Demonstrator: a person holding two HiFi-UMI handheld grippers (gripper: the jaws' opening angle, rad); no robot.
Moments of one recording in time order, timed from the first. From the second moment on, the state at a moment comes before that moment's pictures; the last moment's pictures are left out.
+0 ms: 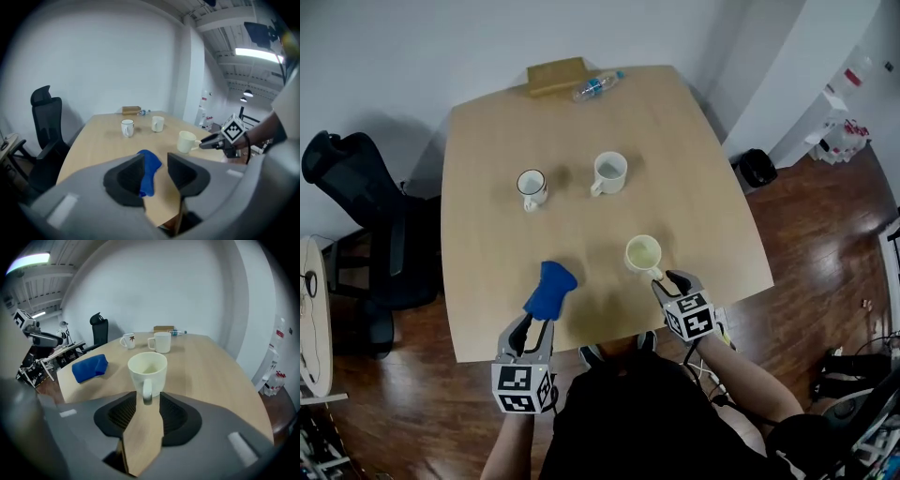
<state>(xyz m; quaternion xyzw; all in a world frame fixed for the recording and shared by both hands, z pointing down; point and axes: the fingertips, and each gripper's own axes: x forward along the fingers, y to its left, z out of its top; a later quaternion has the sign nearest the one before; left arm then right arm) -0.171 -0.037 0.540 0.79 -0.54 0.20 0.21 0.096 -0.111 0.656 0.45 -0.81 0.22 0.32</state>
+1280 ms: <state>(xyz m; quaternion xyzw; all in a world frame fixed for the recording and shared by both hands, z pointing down) -0.180 -0.108 0.673 0.75 -0.42 0.45 0.22 0.119 -0.127 0.609 0.42 -0.84 0.20 0.29</state>
